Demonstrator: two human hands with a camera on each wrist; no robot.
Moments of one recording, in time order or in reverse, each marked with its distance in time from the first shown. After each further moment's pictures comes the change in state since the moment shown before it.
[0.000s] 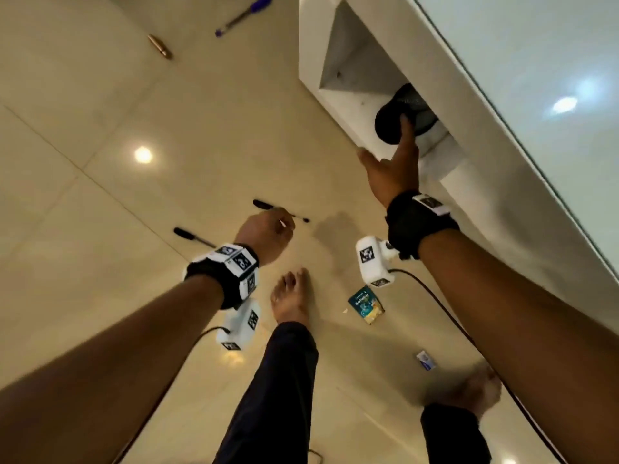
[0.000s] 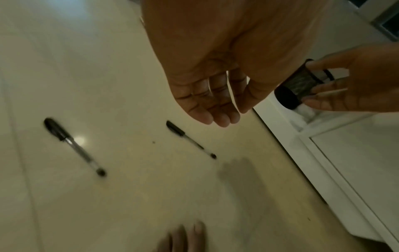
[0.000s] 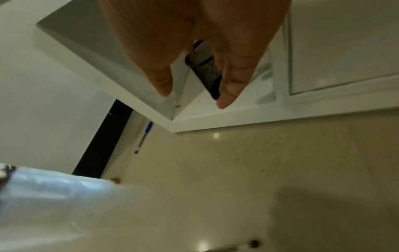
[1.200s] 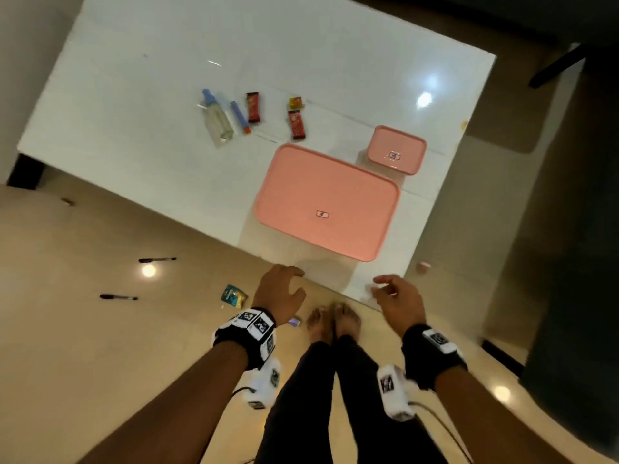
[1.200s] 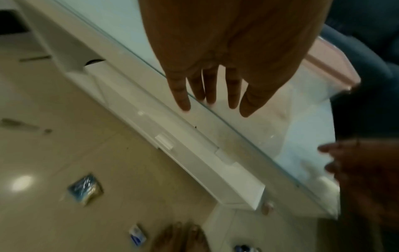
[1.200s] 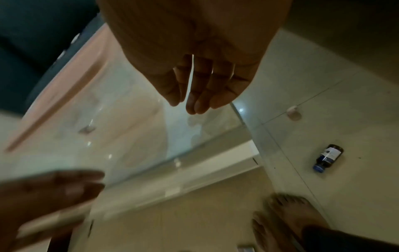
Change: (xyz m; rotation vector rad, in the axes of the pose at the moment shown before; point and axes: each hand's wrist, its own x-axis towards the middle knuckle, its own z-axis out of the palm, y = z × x) left_hand -0.291 0.407 0.331 0.277 -0.052 0.293; right_hand -0.300 0.277 -0.574 0.142 0.053 0.243
